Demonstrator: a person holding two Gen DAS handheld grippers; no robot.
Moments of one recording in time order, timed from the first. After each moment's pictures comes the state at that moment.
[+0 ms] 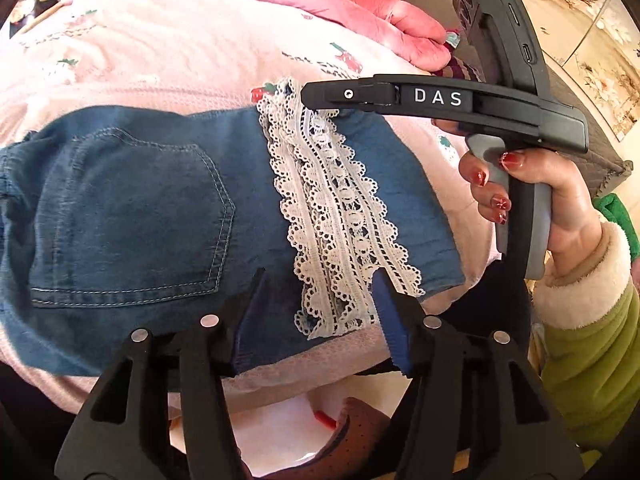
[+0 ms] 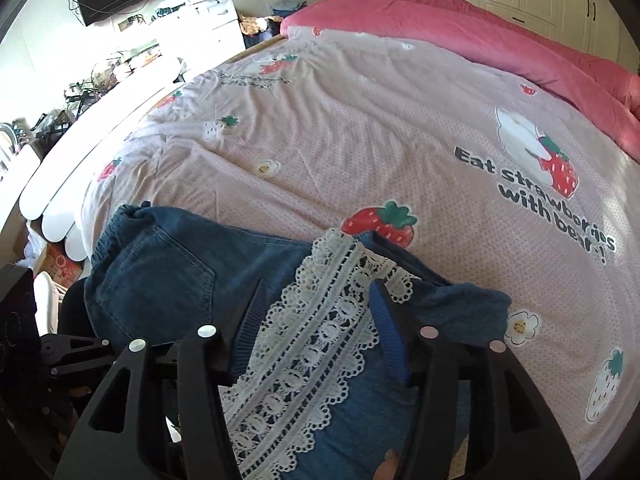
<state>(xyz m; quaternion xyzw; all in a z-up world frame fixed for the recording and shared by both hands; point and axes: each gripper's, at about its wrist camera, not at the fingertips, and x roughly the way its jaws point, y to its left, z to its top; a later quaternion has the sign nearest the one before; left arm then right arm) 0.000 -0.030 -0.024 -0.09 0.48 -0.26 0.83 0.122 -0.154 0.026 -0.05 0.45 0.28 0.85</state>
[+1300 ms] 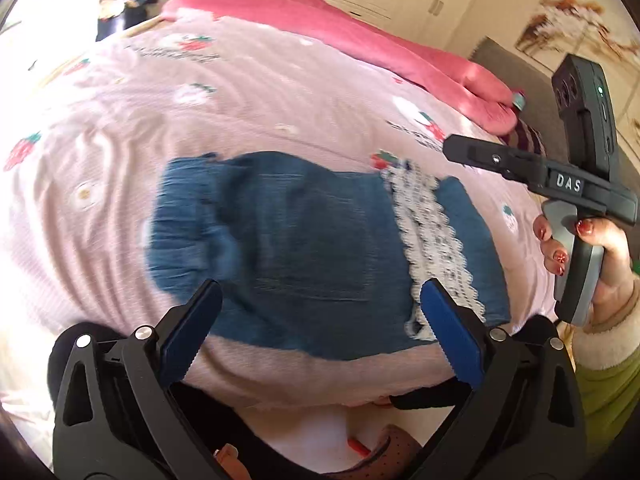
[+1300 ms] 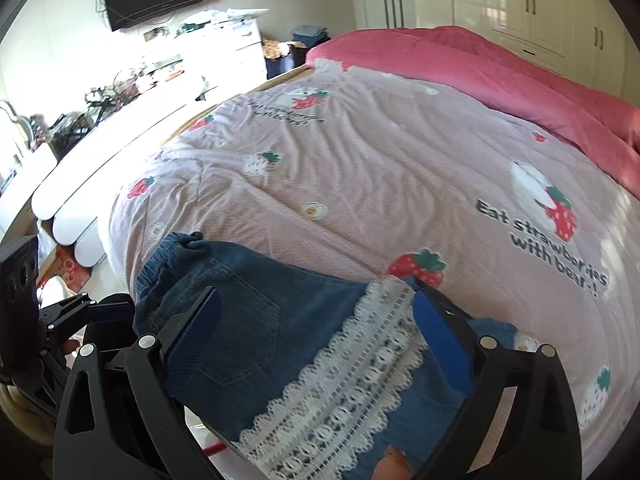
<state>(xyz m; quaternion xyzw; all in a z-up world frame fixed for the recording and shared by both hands) -0.027 0.070 0.012 -0.13 0.43 -0.11 0.89 0.102 -0.112 0.069 -0.07 0.41 0.31 0.86</state>
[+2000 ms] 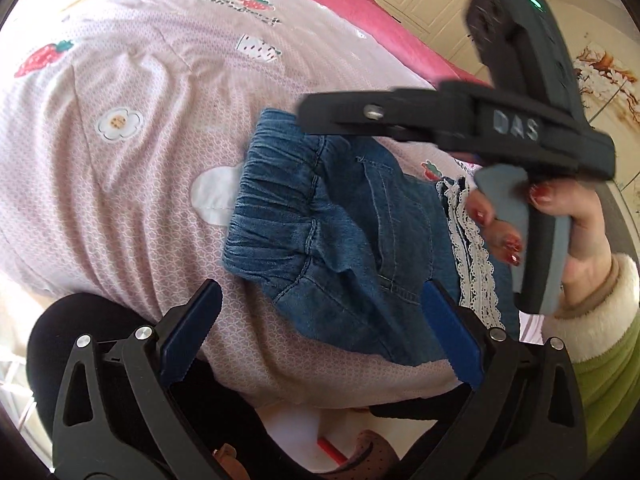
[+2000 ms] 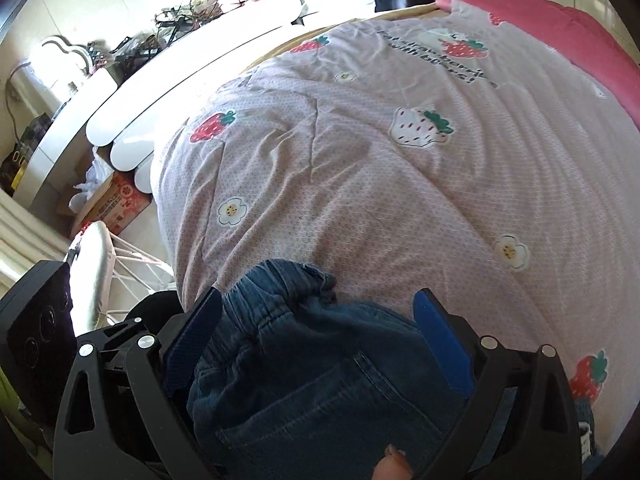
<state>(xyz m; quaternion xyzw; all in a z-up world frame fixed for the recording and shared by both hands) -0.017 0.123 -0.031 -0.23 0.45 -0.09 0.86 0.149 0.066 0.012 -0.13 0.50 0.46 0.72</state>
